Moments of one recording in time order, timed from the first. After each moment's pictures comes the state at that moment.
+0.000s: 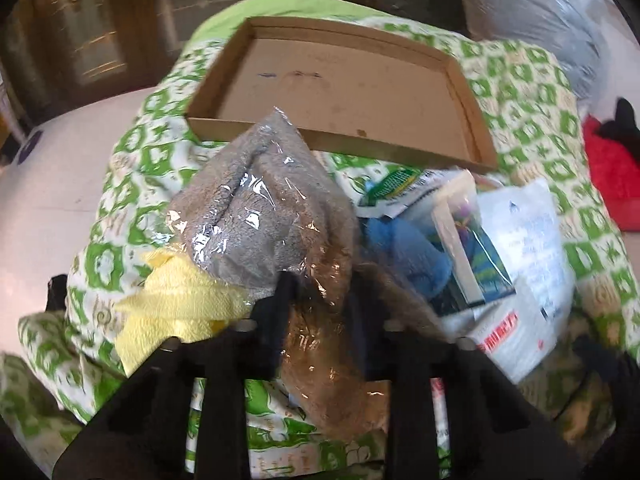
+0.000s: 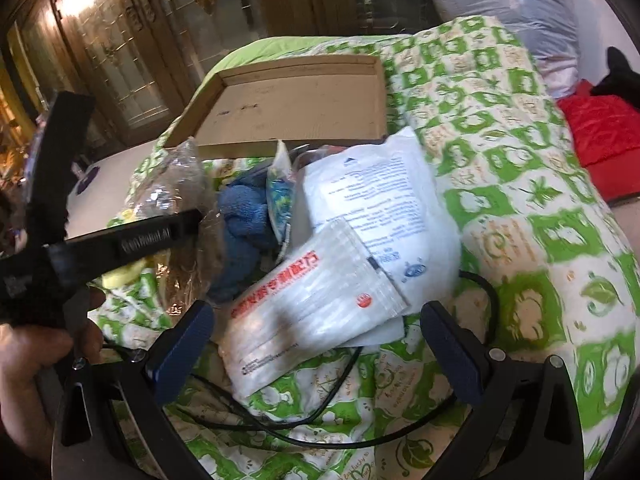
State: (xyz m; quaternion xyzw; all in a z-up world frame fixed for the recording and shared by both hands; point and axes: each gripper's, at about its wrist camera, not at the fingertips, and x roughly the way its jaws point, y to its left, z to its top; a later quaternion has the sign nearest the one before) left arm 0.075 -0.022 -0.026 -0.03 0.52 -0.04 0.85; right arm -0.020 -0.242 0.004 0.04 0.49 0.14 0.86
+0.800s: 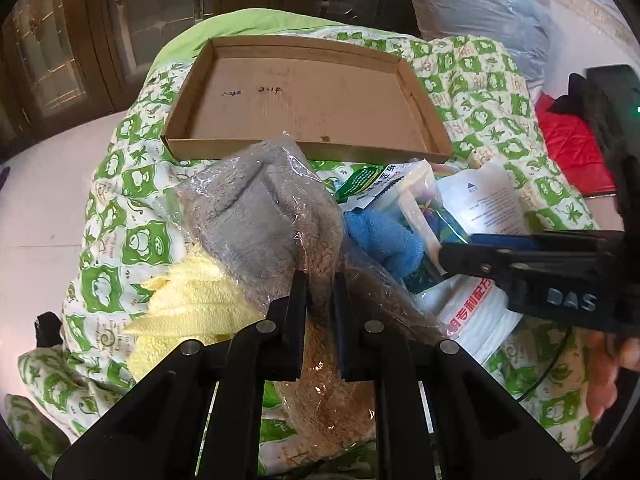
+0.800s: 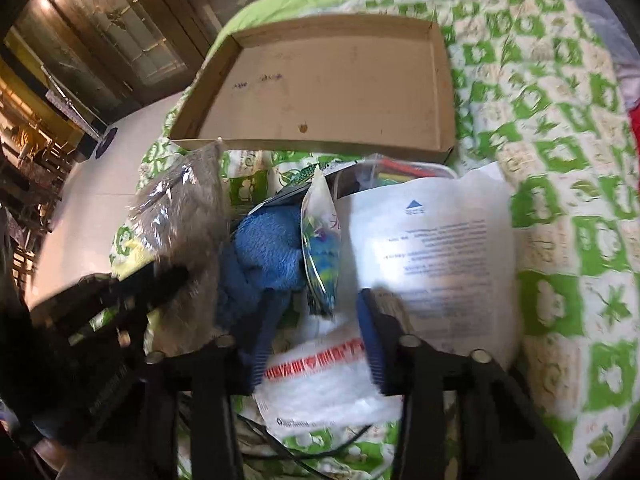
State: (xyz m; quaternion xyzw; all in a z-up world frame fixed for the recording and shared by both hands) left arm 0.058 -0.013 -0.013 -0.01 0.49 -0.12 0.86; right arm 0.065 -0.207 -0.009 0.03 0.58 0.18 0.79
